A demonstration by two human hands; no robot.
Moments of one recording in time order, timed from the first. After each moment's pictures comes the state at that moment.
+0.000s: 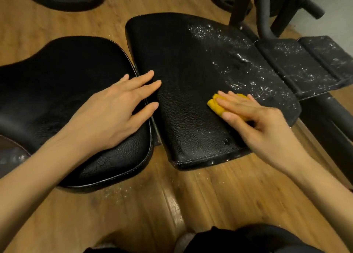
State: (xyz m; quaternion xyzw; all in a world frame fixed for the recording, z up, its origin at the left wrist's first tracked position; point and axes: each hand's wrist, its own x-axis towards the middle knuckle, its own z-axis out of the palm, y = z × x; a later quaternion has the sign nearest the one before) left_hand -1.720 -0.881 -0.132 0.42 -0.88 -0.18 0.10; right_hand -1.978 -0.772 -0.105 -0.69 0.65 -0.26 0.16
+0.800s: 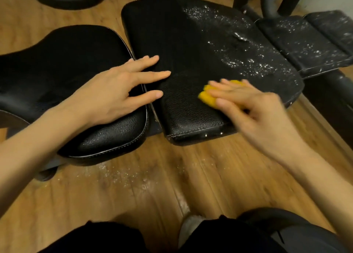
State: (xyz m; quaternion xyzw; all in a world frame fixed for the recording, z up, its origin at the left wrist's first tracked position) left_hand -1.722 -0.878 -0.124 0.34 -0.92 -0.19 0.09; right_hand -1.964 -0.746 -0.110 -0.71 0.63 -0.28 0.13
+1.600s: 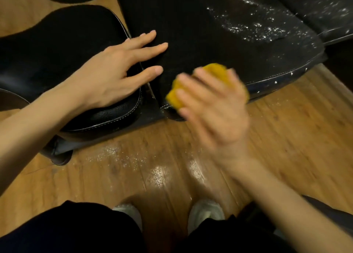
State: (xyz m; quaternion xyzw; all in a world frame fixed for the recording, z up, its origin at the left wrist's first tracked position) left_hand -1.734 -0.861 -0.131 0.35 -0.92 -0.15 0.09; right_hand -1.919 -0.725 -0.189 -0.73 0.52 -0.42 -0.15
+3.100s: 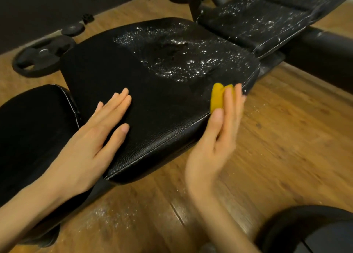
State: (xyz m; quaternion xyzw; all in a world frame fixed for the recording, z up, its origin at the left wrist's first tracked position) left_hand -1.786 -0.844 -0.138 0.30 -0.92 -0.20 0.14; right_hand -1.944 -0.751 -0.198 -0.20 0.61 -0.77 0.00
